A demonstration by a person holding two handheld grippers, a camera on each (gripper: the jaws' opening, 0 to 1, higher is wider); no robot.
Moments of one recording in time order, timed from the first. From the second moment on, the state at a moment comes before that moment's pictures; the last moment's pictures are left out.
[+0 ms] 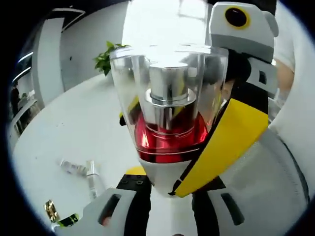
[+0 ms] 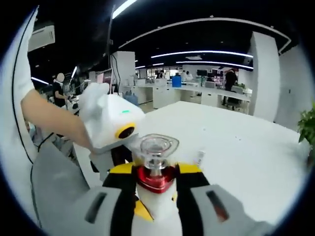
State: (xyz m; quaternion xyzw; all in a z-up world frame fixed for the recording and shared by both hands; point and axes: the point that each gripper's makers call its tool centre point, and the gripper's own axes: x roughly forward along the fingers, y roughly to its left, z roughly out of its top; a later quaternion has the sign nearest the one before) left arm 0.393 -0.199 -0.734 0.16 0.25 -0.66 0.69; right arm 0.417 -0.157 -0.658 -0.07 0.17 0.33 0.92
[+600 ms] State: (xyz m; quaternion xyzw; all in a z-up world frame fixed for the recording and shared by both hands) left arm 0.418 -0.201 -0.776 0.19 0.25 -0.66 0.68; right arm 0.436 -0.168 -0.701 -0.08 0.20 0.28 0.93
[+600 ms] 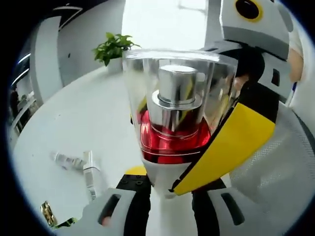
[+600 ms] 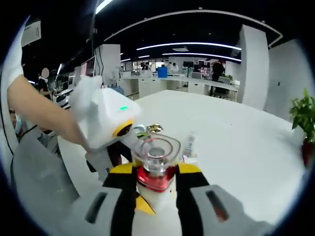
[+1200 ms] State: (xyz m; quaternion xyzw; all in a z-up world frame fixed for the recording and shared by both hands) left arm 0.448 -0.213 -0.780 0.19 0.23 -0.67 0.68; right arm 0.468 -0.181 -0.709 -0.10 0.20 0.26 0.94
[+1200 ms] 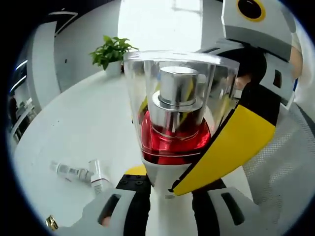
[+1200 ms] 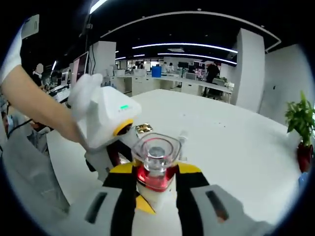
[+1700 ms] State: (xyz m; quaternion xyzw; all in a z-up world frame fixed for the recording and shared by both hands) left arm 0.485 -0.223 -0.778 0.19 0.23 -0.67 0.68; right arm 0.503 -0.190 -0.708 -0.10 0.20 0.24 0.94
